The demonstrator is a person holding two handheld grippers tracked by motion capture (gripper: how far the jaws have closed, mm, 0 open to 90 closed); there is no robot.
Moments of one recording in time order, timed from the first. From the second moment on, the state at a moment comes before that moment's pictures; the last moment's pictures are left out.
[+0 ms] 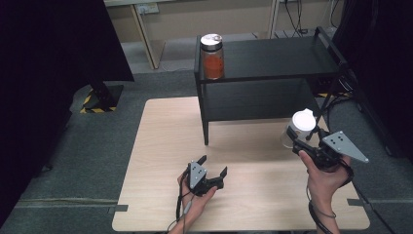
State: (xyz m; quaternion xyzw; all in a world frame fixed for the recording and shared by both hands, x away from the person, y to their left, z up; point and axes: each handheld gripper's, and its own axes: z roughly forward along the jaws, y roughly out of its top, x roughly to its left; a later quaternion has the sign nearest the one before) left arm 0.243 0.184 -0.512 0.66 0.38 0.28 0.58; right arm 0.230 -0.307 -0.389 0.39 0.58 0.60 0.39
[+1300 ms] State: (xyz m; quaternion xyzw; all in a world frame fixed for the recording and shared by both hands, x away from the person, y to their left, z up) left arm 0.244 0.184 -0.511 0.66 0.38 0.28 0.58; right arm 0.240 -0.303 -0.320 0.37 0.55 0.62 0.42
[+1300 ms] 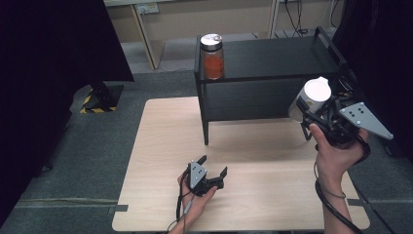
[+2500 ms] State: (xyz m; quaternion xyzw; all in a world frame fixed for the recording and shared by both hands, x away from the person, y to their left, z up) left arm 0.244 0.184 -0.512 0.66 0.38 0.28 0.58; right arm 0.260 -0.300 -0.266 0.37 0.53 0.62 0.44
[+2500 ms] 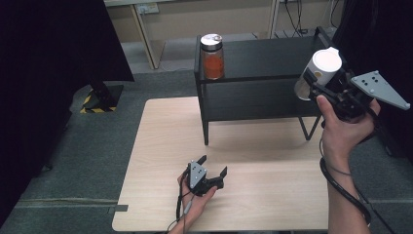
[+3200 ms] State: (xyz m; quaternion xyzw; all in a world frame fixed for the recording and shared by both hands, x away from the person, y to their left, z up) left arm 0.245 0.184 -0.511 0.66 0.38 0.28 0.58; right arm 0.275 -0.297 -0.242 0.38 0.52 0.62 0.44
